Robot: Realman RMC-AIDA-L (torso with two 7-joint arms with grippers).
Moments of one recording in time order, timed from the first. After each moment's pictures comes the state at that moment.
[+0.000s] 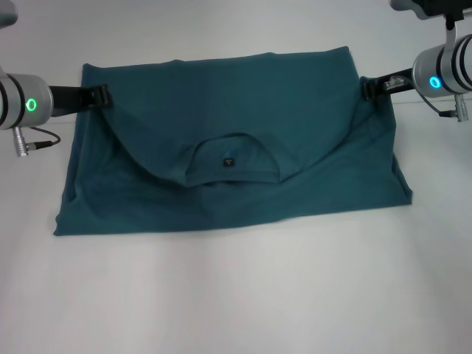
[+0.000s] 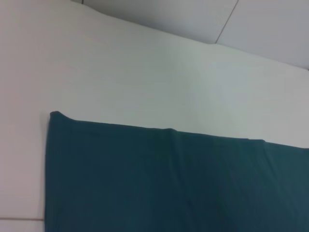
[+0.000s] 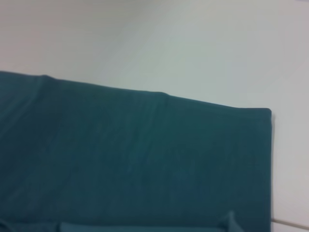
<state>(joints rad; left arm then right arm) -0.92 -2.02 0.81 0.59 2.41 0.72 -2.53 0.97 1.97 -0.92 -0.54 -2.70 -0.67 2.54</state>
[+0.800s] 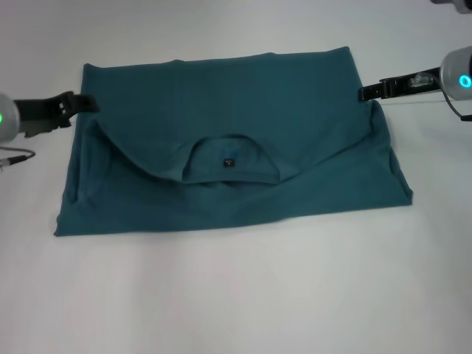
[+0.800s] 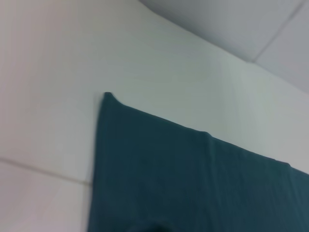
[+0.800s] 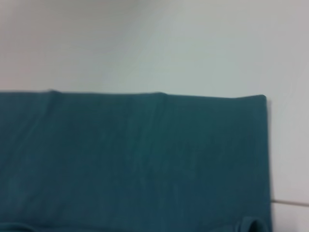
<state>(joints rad) -0.80 -2.03 0.79 0.71 2.39 0.78 -2.70 0.88 1.95 -0.88 -0.67 -2.58 -0.82 2.53</state>
